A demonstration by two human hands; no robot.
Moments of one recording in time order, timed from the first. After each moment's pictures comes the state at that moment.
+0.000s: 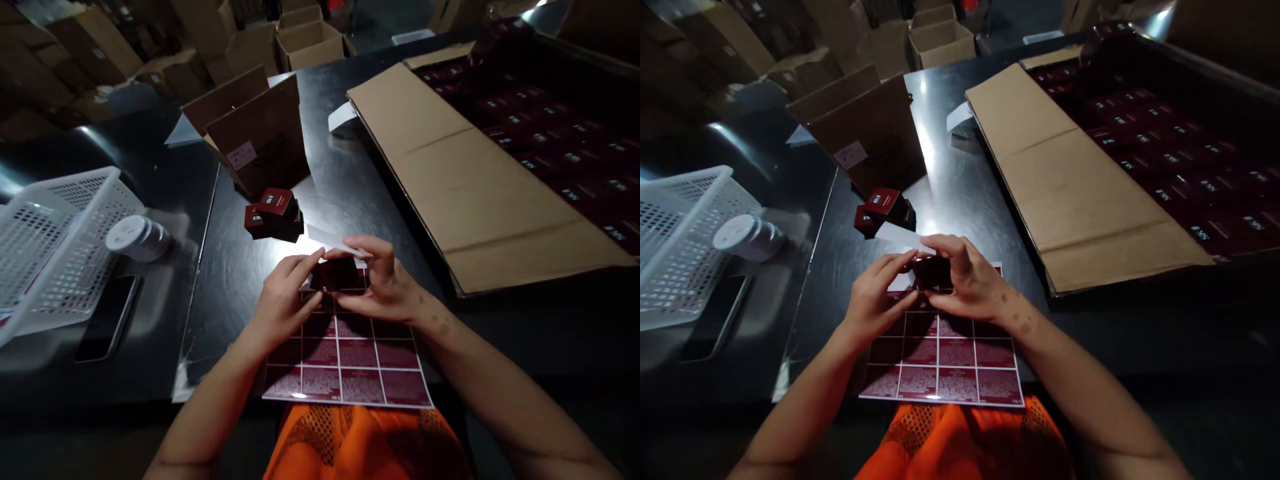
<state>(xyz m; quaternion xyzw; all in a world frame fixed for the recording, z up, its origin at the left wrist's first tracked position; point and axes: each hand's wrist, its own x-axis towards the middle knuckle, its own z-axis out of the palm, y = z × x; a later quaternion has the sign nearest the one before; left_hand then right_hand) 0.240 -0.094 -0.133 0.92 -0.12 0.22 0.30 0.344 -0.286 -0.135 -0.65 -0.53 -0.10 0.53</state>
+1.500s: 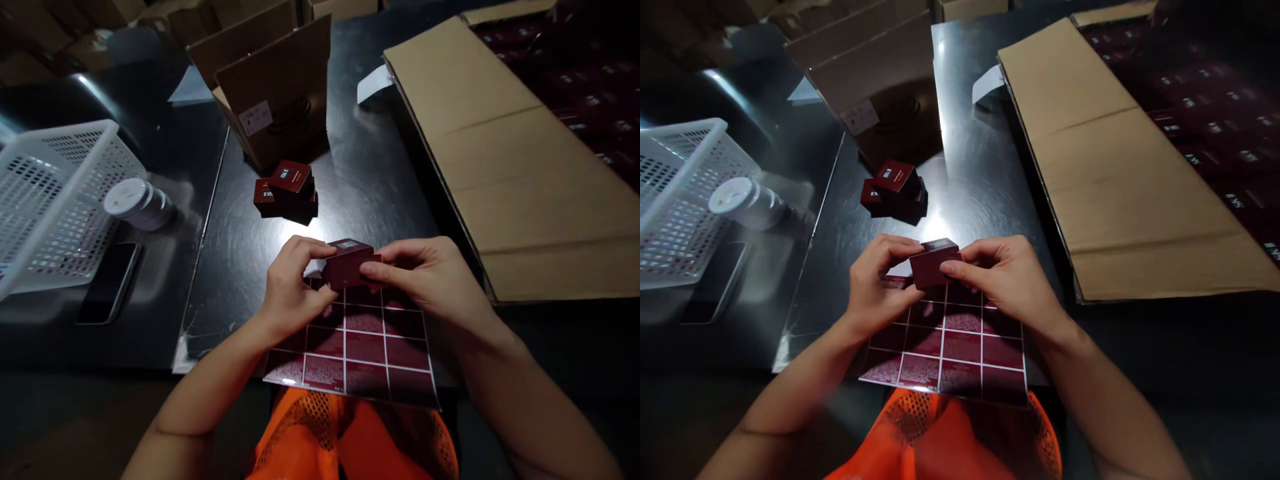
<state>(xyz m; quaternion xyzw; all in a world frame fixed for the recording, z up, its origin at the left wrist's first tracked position) 0.239 -0.107 -0.134 0.88 -0.03 0.29 0.39 0.335 -0.293 -0.101 -0.73 -0.14 0.30 0.60</state>
